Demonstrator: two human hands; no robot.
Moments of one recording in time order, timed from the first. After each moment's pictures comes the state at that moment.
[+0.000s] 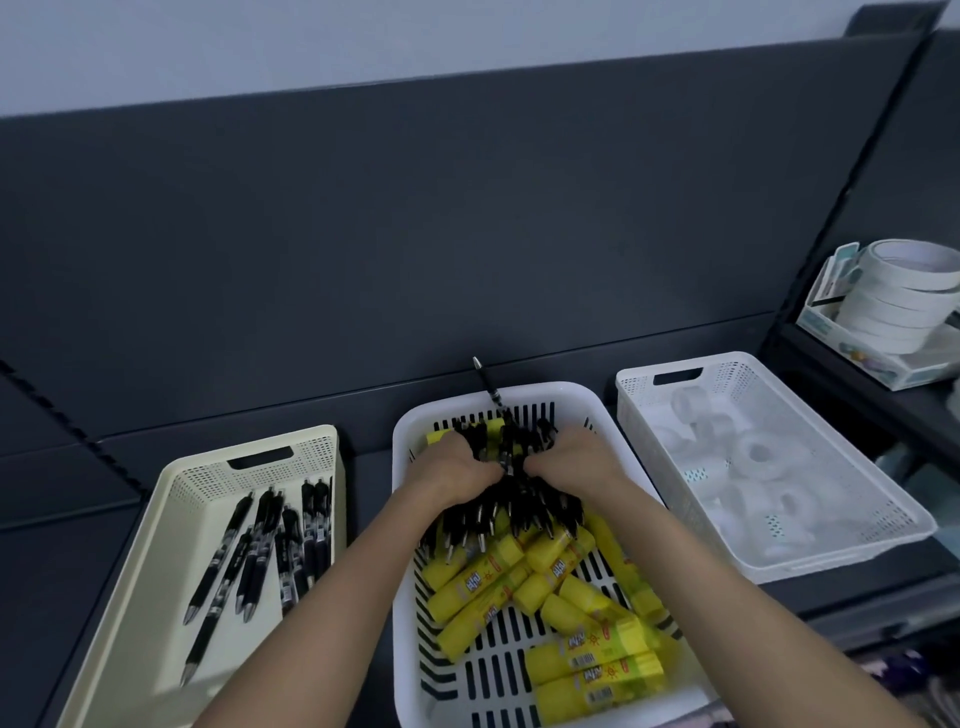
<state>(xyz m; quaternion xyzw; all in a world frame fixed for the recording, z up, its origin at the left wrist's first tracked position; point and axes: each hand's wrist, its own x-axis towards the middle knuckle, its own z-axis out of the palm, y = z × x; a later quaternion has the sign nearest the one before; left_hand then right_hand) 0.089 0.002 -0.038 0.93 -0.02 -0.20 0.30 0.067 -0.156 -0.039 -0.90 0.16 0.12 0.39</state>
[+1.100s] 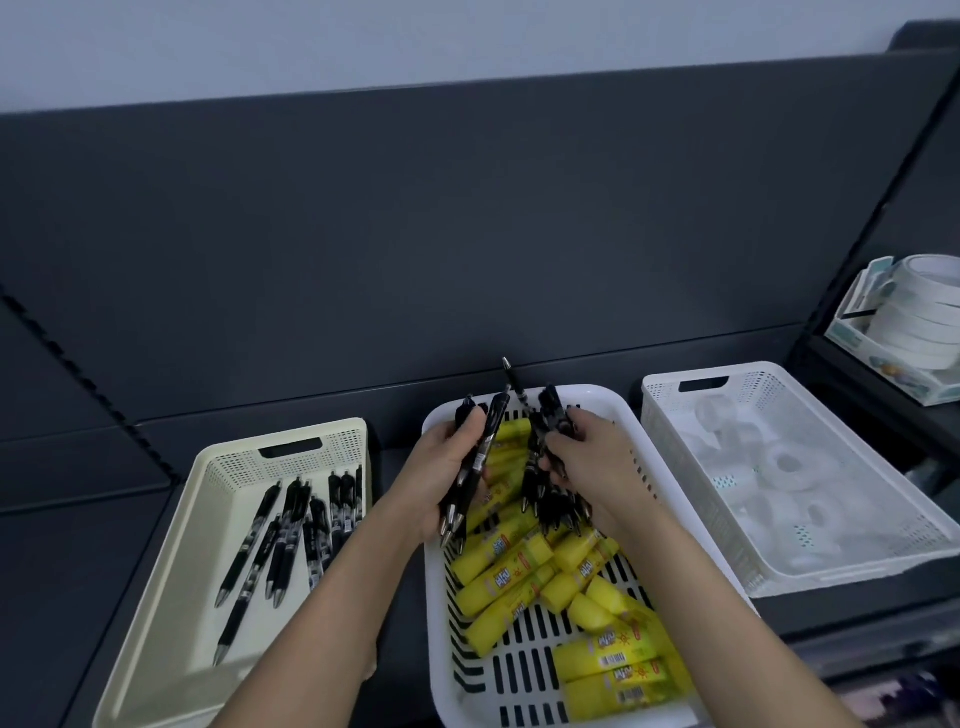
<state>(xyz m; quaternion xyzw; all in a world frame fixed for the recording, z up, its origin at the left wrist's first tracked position) 0.067 0.043 -0.030 0.60 0.06 -0.21 0.77 0.041 -0.126 -0.021 -0.72 0.13 0.00 0.68</state>
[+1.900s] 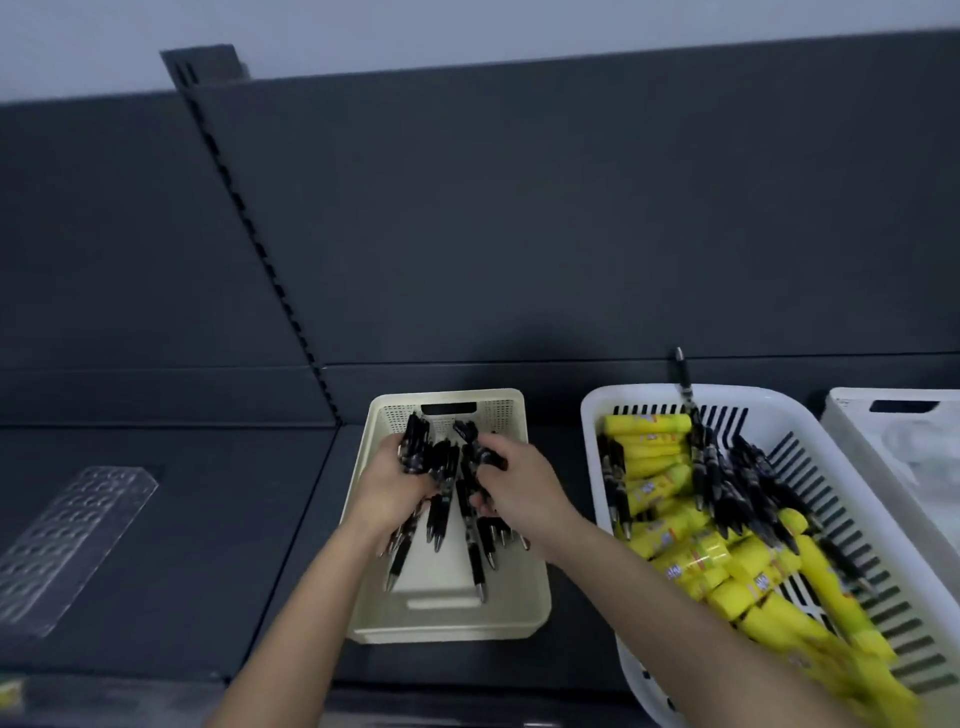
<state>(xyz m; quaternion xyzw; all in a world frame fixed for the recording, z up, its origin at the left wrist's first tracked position) 0.023 0.237 -0.048 0.83 0.16 -0.02 0.54 0.028 0.081 -0.038 -0.76 -0.02 0.17 0.62</state>
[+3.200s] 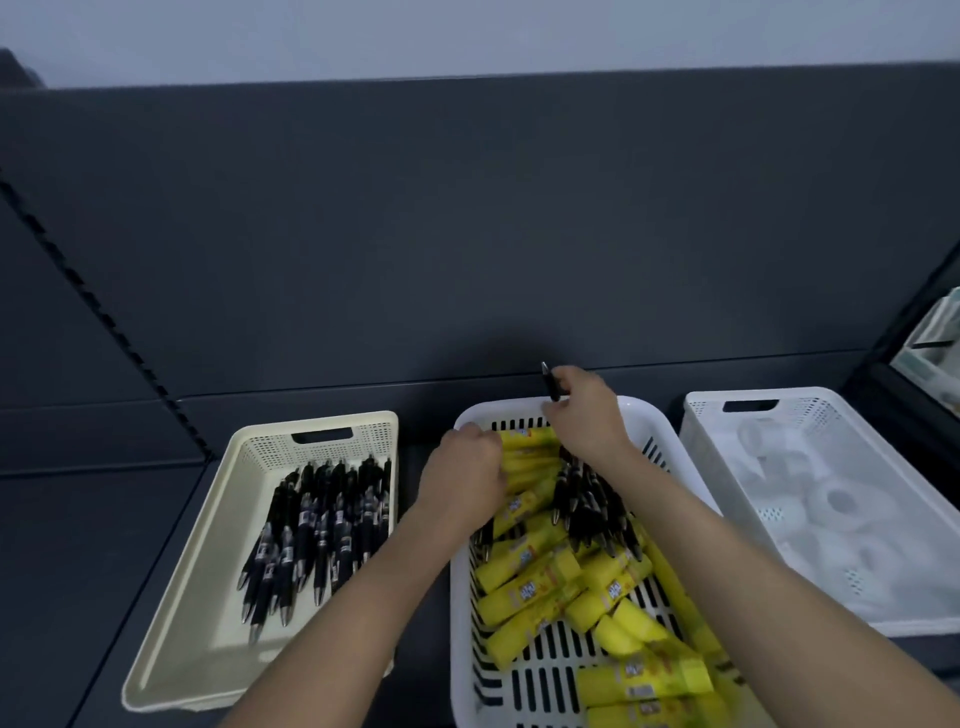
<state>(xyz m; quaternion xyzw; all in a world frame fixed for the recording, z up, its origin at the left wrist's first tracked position) 0.070 0.044 -0.032 0.98 -0.14 0.01 0.12 0.121 -0.110 -0.024 -0.93 0.02 -0.07 0.37</state>
